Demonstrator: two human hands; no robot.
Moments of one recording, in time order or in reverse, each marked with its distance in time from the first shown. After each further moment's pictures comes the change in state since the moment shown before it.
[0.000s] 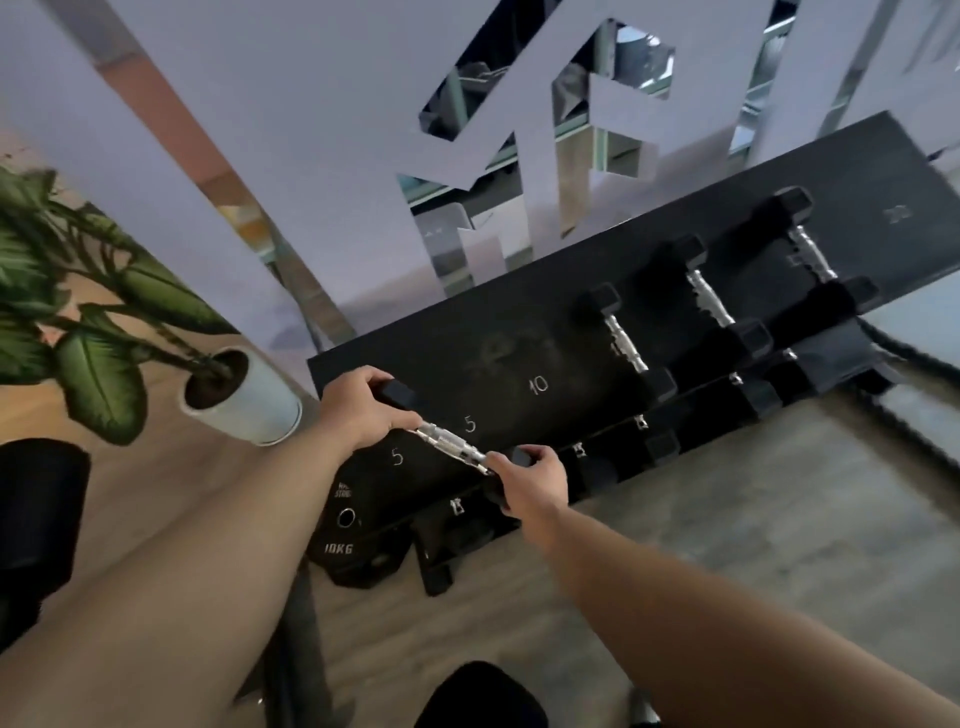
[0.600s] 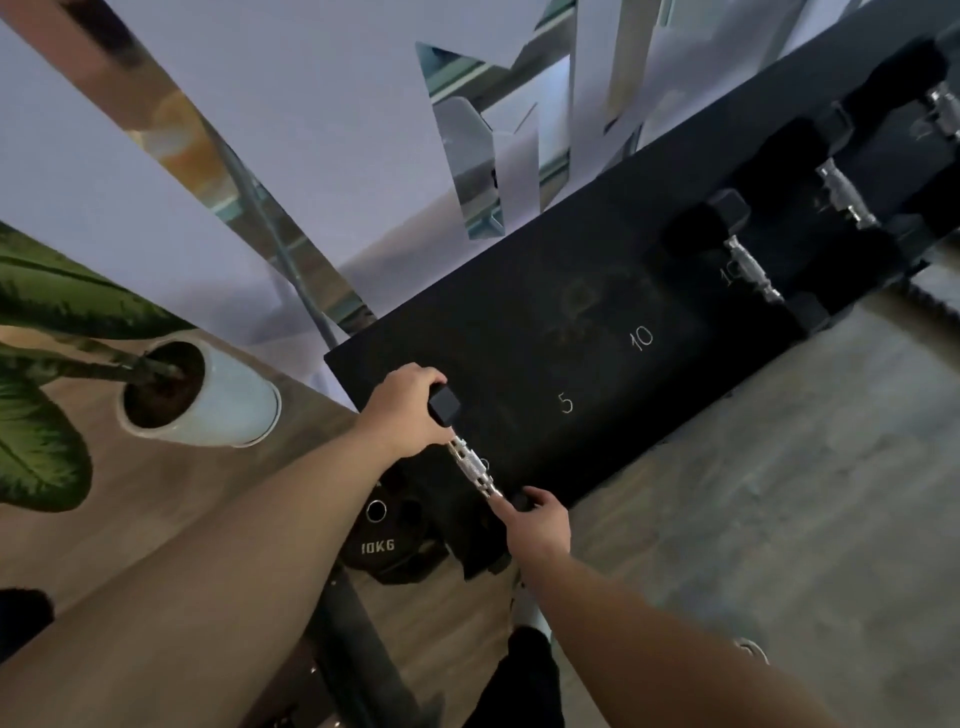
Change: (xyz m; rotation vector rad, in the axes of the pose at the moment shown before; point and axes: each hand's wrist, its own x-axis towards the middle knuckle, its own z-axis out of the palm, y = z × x) left_hand 0.213 -0.150 0.019 0.295 -0.373 0.435; right_hand 0.065 0.073 0.261 0.010 0.180 0.258
